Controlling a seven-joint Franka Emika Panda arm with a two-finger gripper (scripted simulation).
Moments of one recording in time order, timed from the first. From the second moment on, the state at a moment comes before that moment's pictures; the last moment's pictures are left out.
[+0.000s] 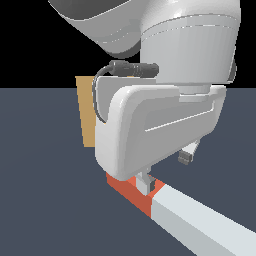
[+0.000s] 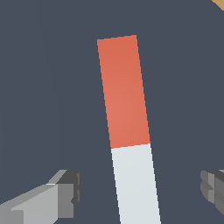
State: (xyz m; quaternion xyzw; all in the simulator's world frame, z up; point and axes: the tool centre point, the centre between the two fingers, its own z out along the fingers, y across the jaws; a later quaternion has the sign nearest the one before) arm 0.058 -0.146 0.088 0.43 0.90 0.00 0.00
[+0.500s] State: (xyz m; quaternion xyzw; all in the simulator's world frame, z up) arm 0.080 -0.169 0.073 0.38 0.92 0.00 0.00
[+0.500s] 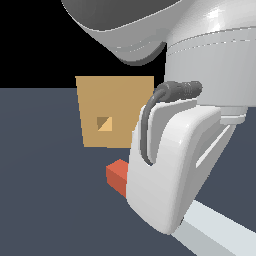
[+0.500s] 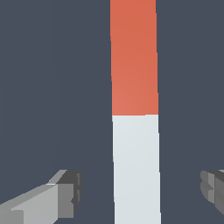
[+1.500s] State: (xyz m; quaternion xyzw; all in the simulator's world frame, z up) arm 0.084 -0.172 0.029 0.37 0.93 0.00 0.00
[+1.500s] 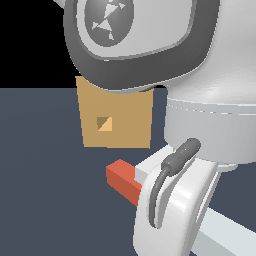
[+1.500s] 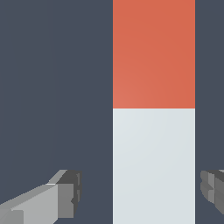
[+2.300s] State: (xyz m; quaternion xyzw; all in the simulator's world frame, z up) arm 0.086 -0.172 0.020 0.37 0.93 0.00 0.00
